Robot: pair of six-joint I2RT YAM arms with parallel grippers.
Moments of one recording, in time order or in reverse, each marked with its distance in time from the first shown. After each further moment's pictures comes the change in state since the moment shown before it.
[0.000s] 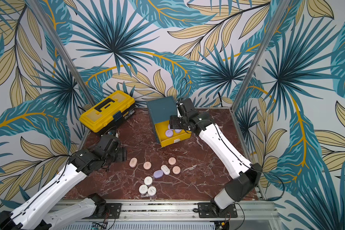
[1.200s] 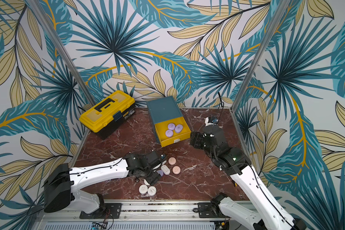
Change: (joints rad) left arm -0.500 0.503 0.002 0.226 0.228 0.323; right arm -0.016 -0.540 -0.465 0.063 0.214 0.163
